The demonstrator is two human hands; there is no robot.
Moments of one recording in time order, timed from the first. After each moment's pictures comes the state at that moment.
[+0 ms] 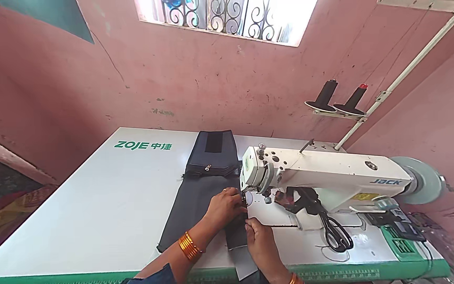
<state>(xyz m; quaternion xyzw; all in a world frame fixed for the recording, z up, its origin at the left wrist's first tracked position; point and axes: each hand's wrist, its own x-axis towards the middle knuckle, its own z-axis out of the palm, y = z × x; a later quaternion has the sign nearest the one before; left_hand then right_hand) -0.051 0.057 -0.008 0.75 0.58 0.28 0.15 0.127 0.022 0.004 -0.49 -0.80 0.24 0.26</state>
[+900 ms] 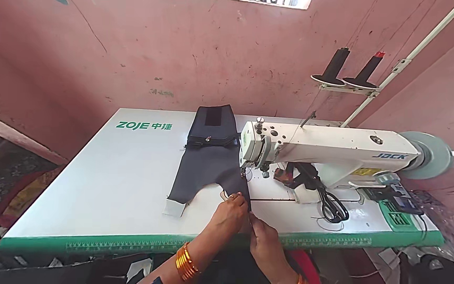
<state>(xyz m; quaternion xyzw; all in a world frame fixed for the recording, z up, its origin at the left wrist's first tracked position) 0.005 -0.019 -0.027 0.77 0.55 0.33 -0.01 0.162 -0.027 -0.028 -0.40 -0.84 0.09 0.36</state>
